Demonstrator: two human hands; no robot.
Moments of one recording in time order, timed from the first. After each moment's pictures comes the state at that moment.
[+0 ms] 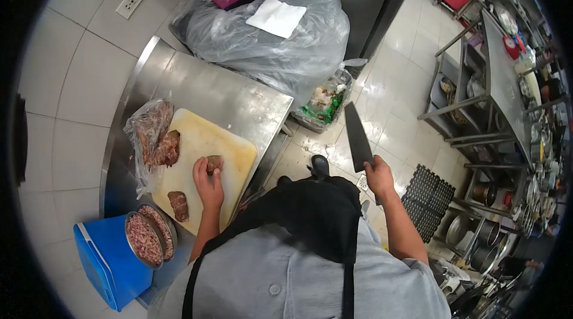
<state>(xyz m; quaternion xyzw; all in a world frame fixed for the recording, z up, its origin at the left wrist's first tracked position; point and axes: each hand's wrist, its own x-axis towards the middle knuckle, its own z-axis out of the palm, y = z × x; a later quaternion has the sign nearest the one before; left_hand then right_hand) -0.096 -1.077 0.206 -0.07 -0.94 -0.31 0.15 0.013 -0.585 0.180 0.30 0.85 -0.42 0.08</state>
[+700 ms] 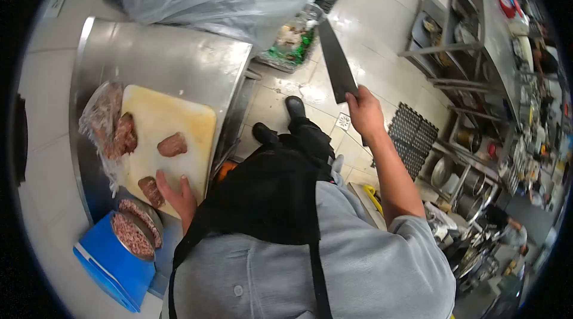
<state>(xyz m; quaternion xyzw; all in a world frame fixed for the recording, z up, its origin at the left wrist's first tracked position) -0.017 -1.112 0.208 0.05 -0.97 -0.21 0.08 -0.042 -0.587 0.226 0.30 0.89 -0.33 0.07</state>
